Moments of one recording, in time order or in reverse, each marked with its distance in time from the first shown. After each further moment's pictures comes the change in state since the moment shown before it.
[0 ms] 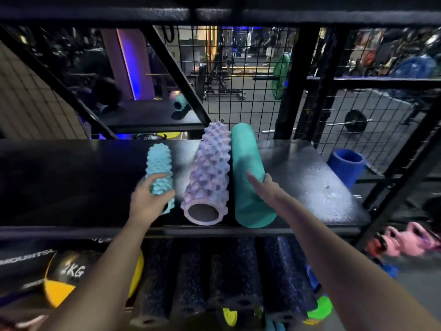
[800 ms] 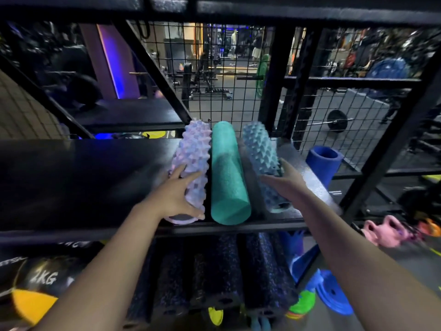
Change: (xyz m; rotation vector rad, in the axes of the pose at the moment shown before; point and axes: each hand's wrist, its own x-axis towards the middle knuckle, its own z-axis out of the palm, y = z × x) left_hand -0.021 0.089 0.061 0.537 -0.618 0.327; right_hand -0.004 0.060 -0.093 0.227 0.194 -0.191
